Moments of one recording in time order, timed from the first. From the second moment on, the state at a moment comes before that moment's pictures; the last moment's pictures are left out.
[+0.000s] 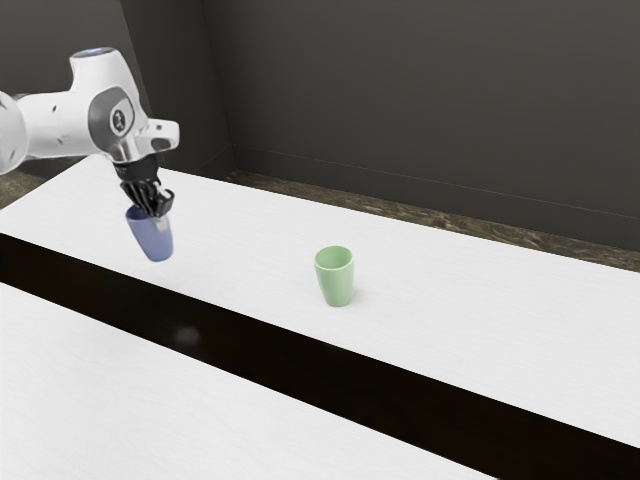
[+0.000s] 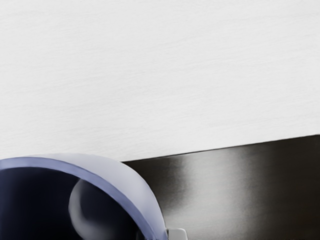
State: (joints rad) arm -0.04 0.30 0.35 -1.69 -0.15 2.01 0.51
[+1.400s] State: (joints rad) arm -0.24 0.51 0.17 -1.21 -0.04 1.79 0.37
